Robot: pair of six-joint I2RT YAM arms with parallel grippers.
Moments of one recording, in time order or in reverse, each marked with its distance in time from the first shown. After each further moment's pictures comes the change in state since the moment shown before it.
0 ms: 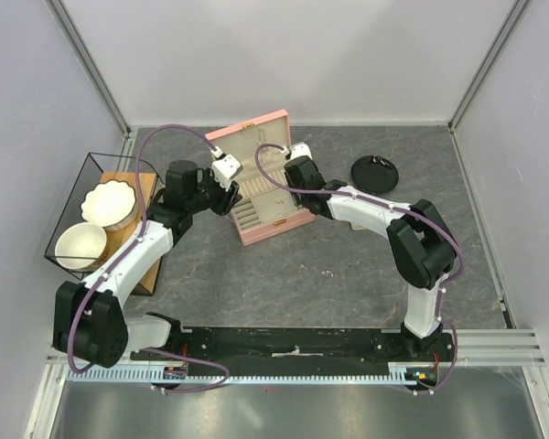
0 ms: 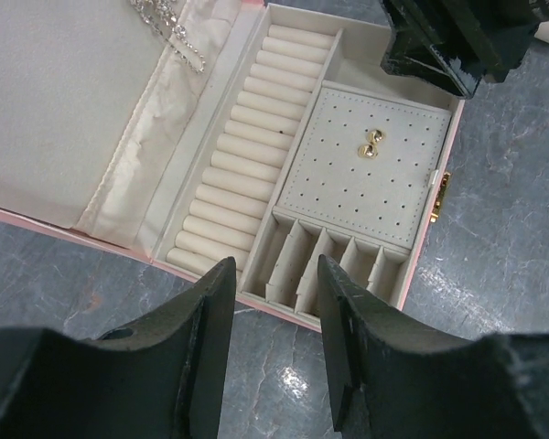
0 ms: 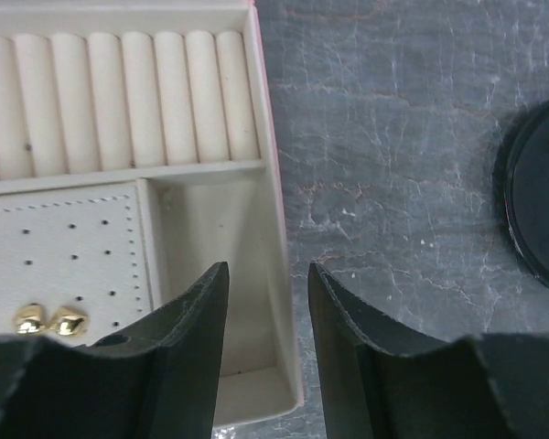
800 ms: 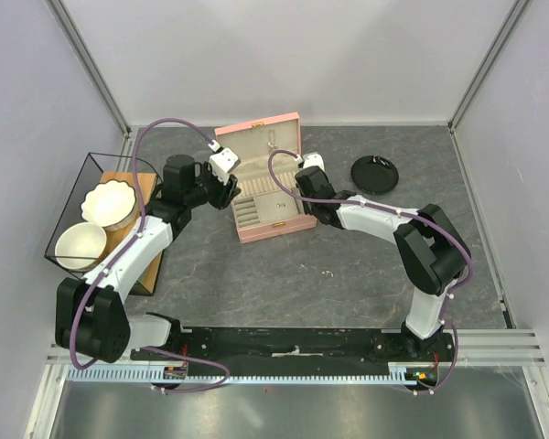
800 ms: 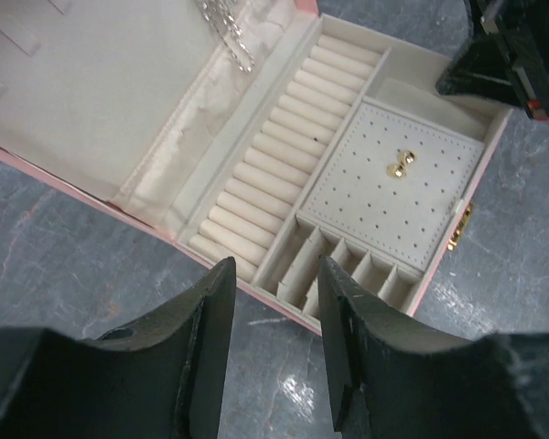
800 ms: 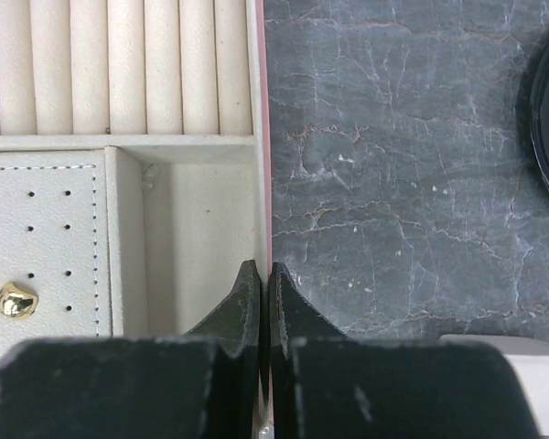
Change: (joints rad) left arm 0.022 0.006 0.021 0.007 0.008 -0.003; right arm -0.027 -0.063 -0.167 0.070 -0.024 0.081
